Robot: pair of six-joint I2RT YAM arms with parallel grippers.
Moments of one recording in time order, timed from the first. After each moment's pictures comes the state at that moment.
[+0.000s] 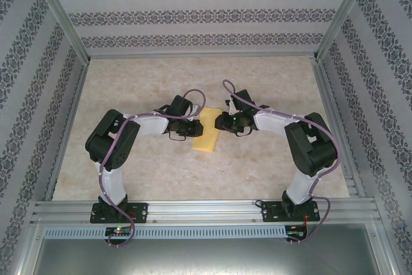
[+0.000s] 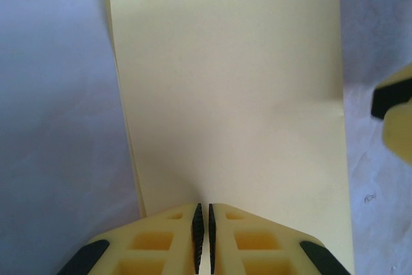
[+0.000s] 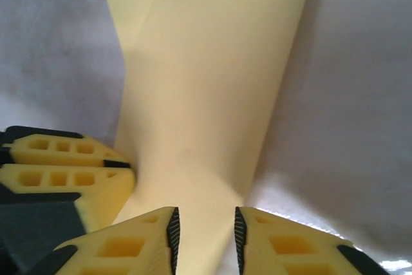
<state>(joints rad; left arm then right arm) -0.51 1.90 1.04 -0.15 0.40 -0.42 0.45 1.76 0.96 -0.21 -0.43 0.63</state>
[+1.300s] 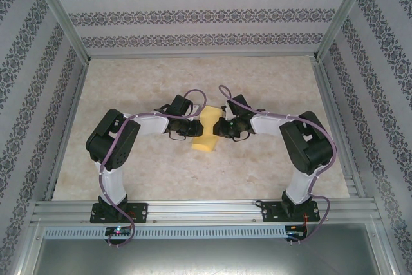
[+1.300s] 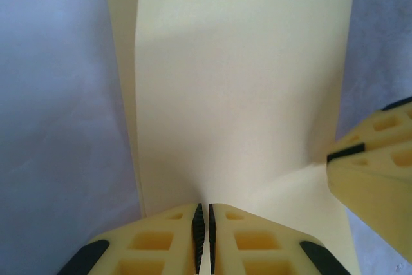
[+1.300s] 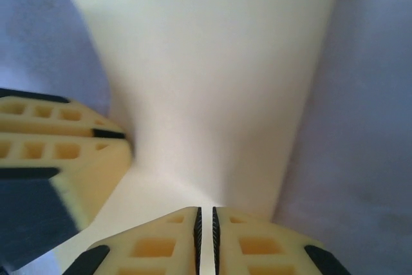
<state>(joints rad) -0.51 1.91 1.05 -0.17 0.40 -0.39 0.49 1.79 0.94 -0.19 -0.46 0.64</state>
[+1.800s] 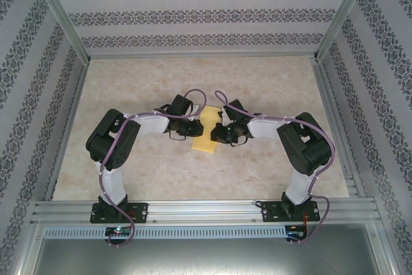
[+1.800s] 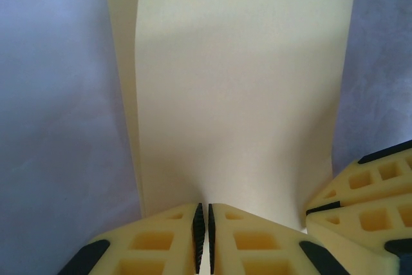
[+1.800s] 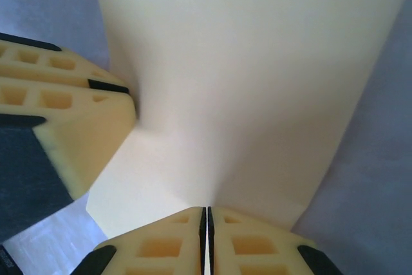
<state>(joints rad) -0.51 1.91 1.05 -0.18 0.40 -0.39 0.53 1.79 0.90 -0.18 -0.48 0.65</state>
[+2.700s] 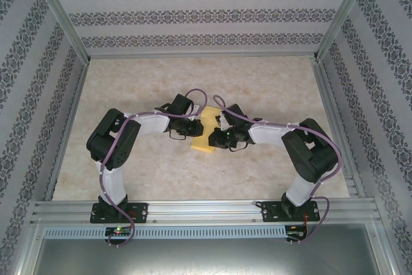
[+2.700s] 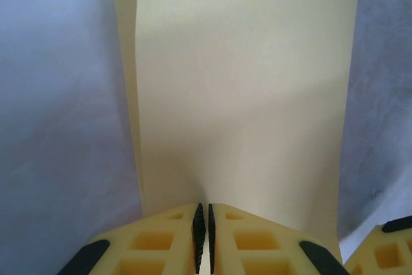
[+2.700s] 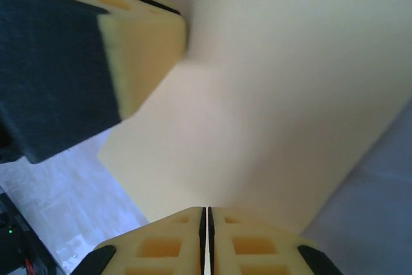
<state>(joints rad) -0.51 1.91 1.07 -0.21 0.40 -0.37 0.59 1.71 0.84 -0.15 -0.51 0.68</state>
